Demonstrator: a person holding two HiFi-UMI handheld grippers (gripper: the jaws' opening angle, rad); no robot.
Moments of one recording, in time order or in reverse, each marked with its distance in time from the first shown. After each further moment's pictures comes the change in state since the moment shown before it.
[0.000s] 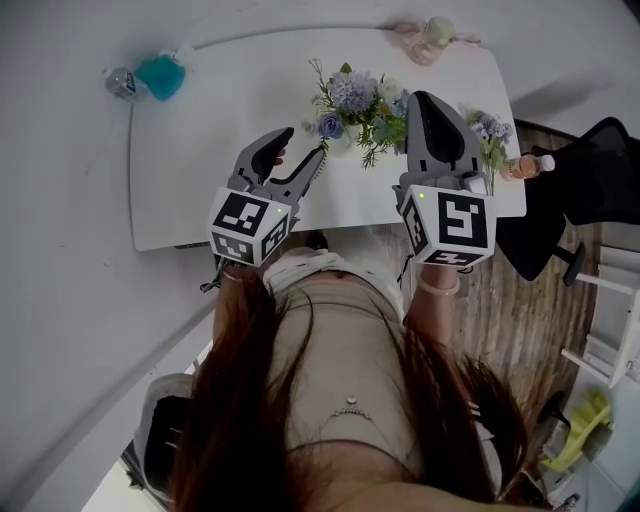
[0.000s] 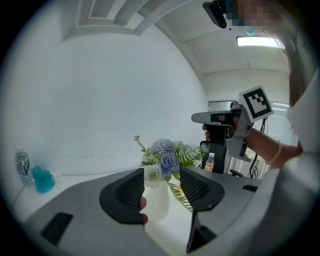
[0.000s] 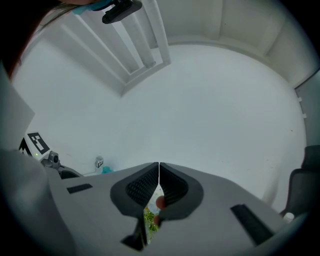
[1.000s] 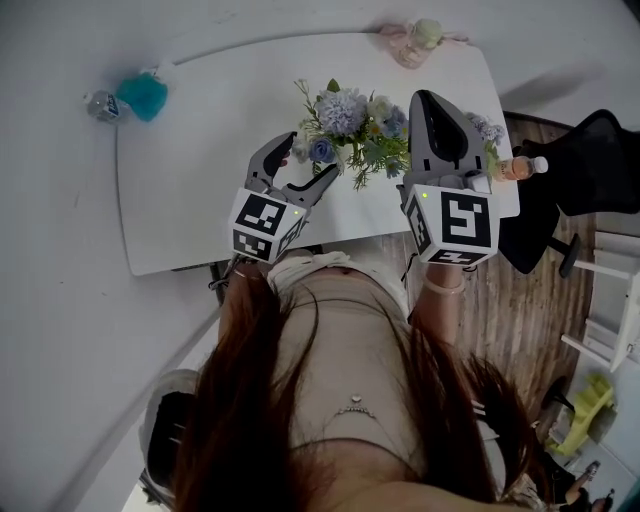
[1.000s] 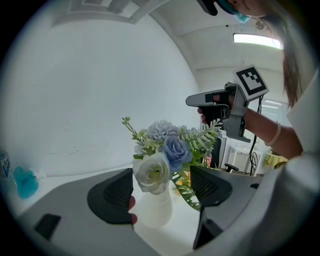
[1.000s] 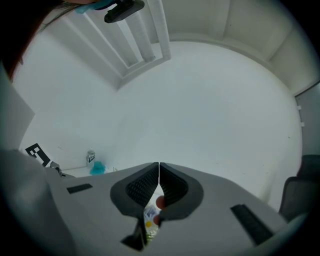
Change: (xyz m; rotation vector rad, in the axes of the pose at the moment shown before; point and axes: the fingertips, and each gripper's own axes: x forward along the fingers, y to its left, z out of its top) left arm 0.058 0.003 -0.028 0.041 0.055 -0.093; right arm 0.030 -0.027 -0.004 -0.049 0.036 -0.045
